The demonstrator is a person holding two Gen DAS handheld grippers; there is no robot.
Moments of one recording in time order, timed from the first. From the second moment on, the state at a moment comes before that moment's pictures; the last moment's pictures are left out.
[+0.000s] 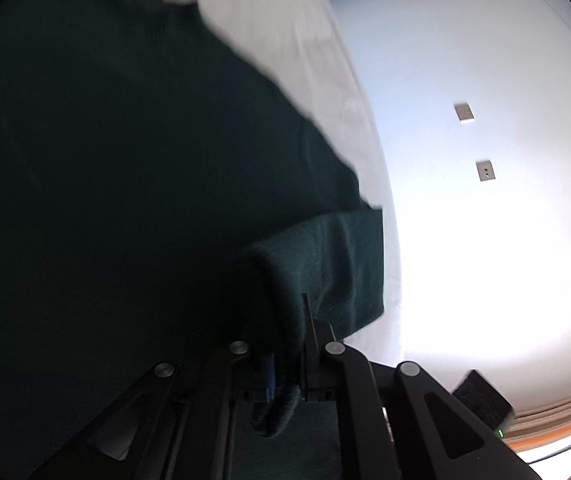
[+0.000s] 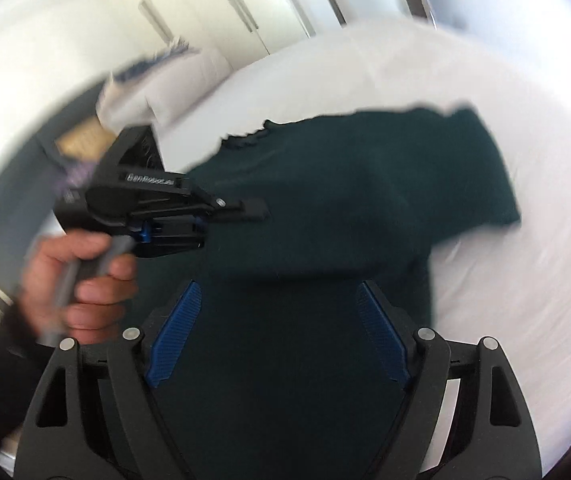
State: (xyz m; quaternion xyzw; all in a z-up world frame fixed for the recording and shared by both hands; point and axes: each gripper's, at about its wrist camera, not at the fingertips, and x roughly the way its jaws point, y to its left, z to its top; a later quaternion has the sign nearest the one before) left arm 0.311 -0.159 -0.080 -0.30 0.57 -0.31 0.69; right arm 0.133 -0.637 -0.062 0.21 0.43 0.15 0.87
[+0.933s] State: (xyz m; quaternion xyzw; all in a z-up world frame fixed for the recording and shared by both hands) left arm 0.356 0.004 -0.104 -0.27 0.54 -0.15 0.78; right arm 0.006 -0.591 -0.058 0.32 0.44 0.10 0.84
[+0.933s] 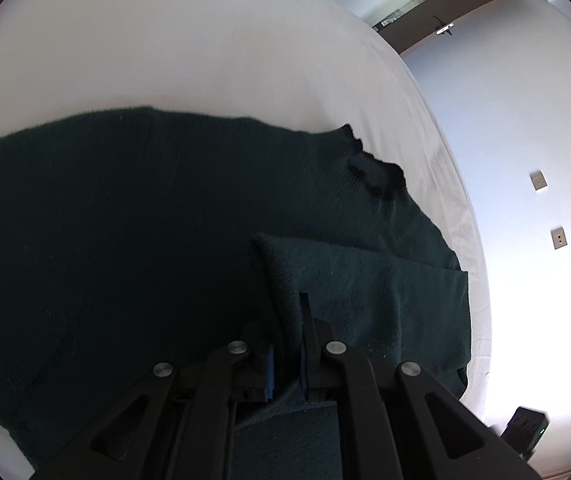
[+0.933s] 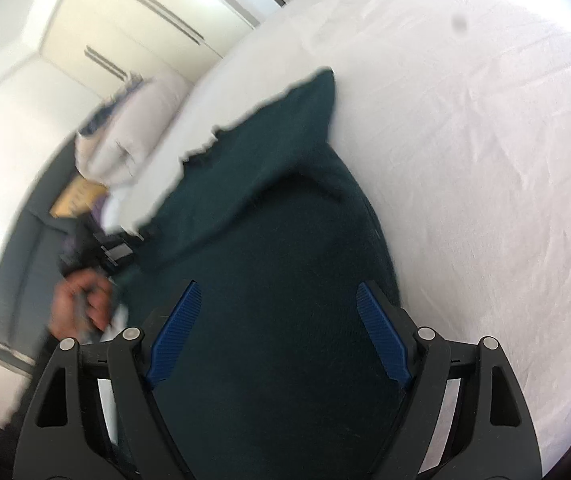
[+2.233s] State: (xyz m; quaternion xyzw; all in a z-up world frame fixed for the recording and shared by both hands) left arm 0.194 0.202 -0.069 -0.48 0.34 -0.08 0.80; right arm 0.104 -0.579 -0.017 0.47 0.40 0.19 0.77
